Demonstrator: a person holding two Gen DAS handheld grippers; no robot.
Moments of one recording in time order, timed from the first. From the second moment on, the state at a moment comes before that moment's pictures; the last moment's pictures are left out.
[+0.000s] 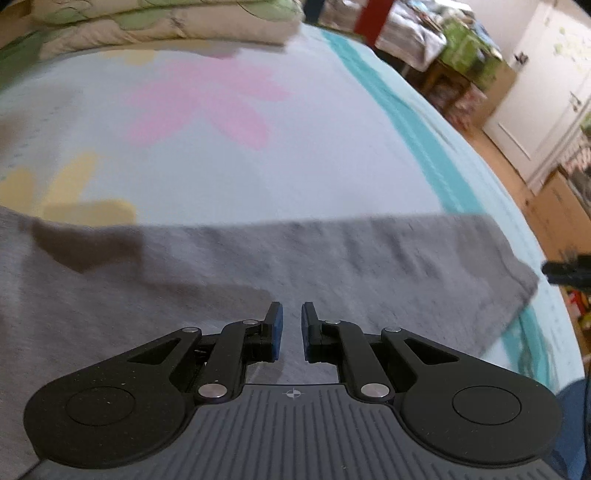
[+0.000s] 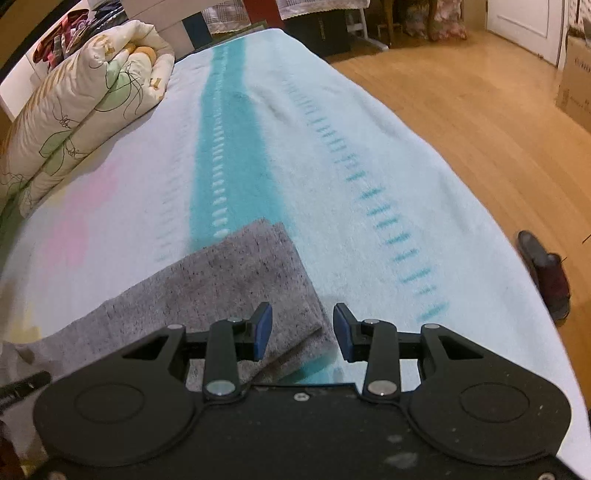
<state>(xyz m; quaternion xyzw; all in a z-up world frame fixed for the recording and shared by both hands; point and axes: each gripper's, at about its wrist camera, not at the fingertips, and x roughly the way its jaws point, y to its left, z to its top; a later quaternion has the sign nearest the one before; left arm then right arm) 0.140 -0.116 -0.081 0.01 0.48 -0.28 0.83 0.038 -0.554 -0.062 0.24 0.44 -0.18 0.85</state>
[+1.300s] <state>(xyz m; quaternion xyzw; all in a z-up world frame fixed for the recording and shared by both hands) 0.134 -0.129 -0.104 0.05 0.52 -0.29 0.80 0.045 -0.543 -0.065 0.30 0.44 -0.12 0.84</state>
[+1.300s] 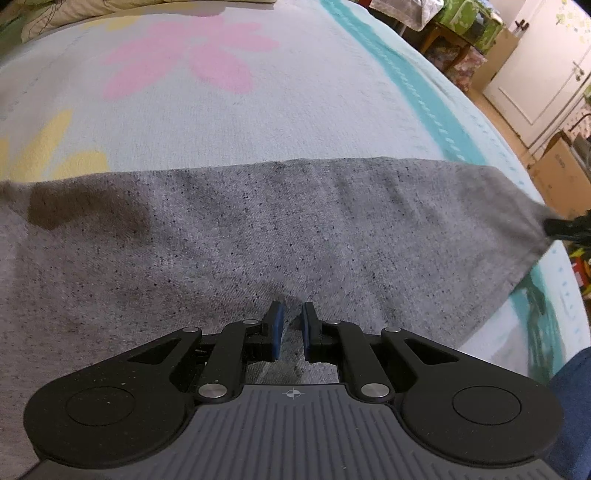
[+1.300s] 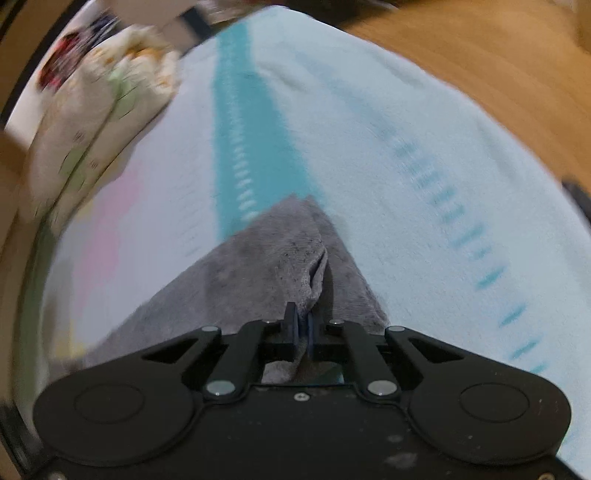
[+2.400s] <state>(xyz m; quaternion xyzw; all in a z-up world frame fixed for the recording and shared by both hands) 0.125 -0.152 -0.101 0.04 0.51 -0.31 0.80 0.132 -0.553 -0.095 0.14 0.44 -0.05 0.89</state>
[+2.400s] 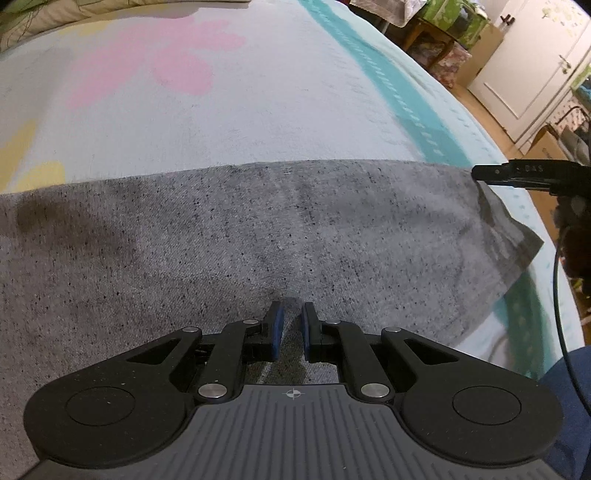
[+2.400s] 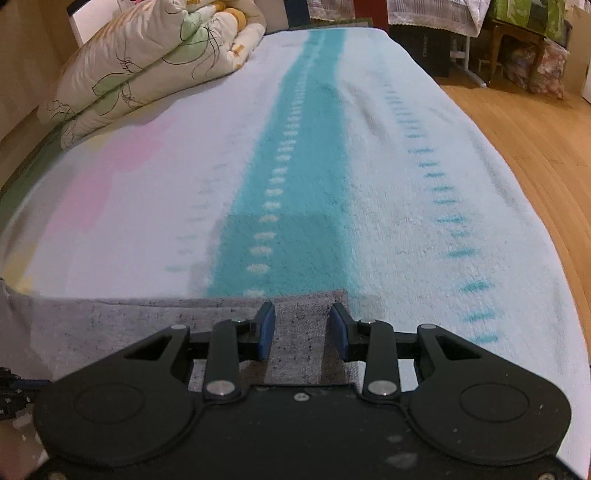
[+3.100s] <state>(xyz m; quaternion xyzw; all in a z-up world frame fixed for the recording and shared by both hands) 0.128 -0.172 -0.084 0.05 0.48 -0.31 0.82 0.134 -0.552 -0.097 0.13 0.41 -0.05 0.90</state>
